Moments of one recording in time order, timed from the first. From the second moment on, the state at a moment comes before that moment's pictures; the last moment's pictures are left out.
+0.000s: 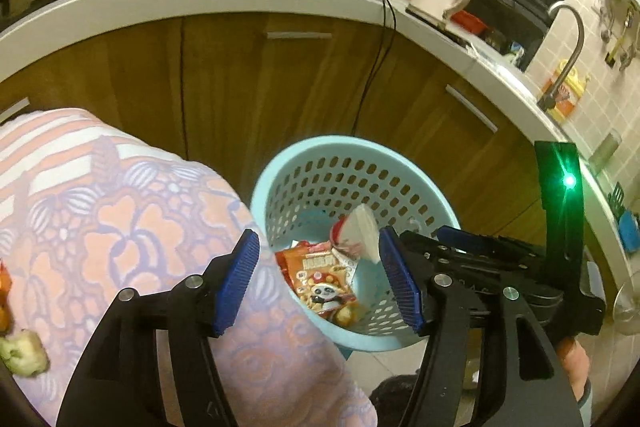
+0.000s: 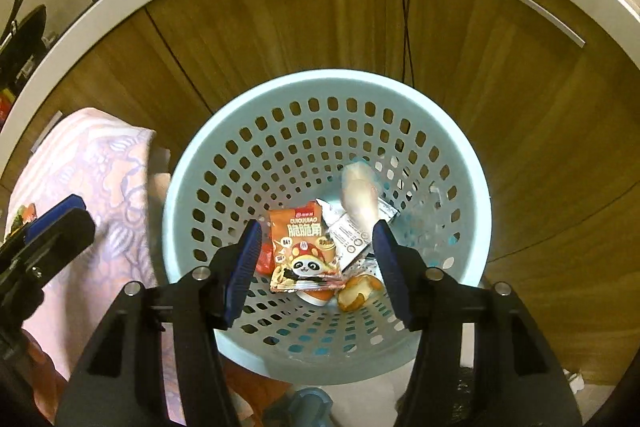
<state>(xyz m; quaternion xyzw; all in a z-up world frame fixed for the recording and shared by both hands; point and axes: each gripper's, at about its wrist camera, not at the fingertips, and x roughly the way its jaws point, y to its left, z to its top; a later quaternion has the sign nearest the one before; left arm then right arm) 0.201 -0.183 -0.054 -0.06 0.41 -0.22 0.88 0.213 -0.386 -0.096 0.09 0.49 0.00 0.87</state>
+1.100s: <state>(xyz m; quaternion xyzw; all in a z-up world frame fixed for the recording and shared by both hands) 0.082 0.126 -0.004 -0.20 0.33 0.00 0.92 0.171 -0.100 -0.048 0.02 0.42 0.26 0.87</state>
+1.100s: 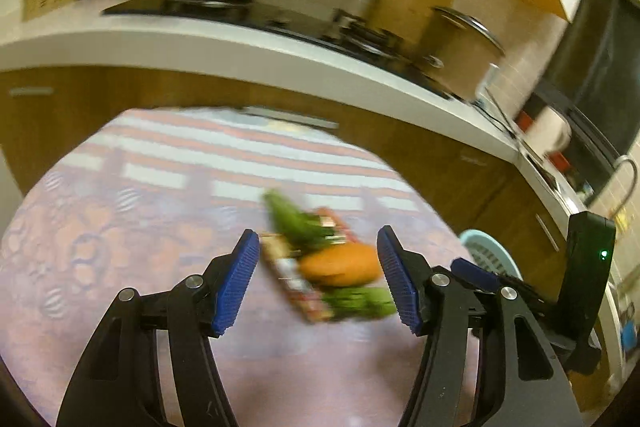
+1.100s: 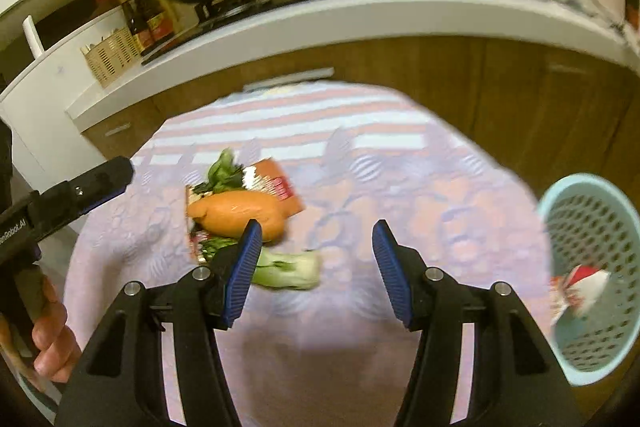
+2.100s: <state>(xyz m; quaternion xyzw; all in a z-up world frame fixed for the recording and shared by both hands) 0.105 0.127 -0.045 -0.20 0.37 -0.05 0.91 0.094 -0.061 -0.054 -0.11 0.40 0.40 0.82</state>
